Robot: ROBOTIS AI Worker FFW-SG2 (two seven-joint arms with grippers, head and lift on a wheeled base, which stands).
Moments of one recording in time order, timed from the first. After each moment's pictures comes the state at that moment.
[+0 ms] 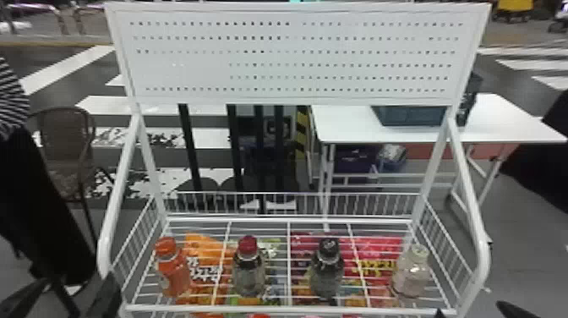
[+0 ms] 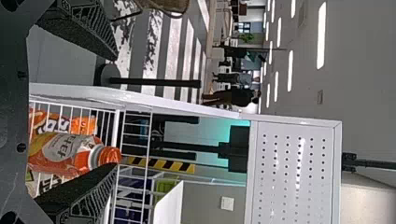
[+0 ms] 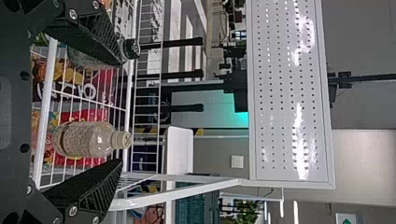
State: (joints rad) left arm 0.73 0.15 0.23 -2.37 0.31 0.19 0.04; right arm 0.91 0.00 -0.09 -2.50 -0.07 0.12 0.22
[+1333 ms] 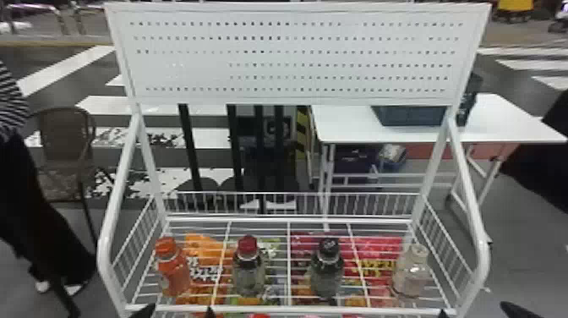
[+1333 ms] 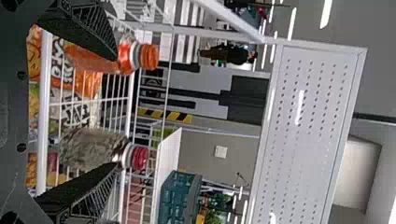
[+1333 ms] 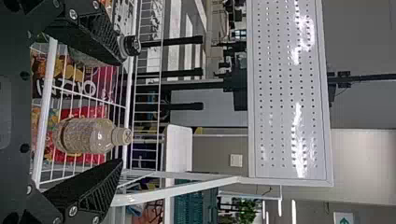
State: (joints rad) left arm 0.68 0.20 -0.14 -2.09 0.19 -0.16 0.08; right arm 0.91 0.00 -0.10 -2.49 -0.07 0.10 0.22
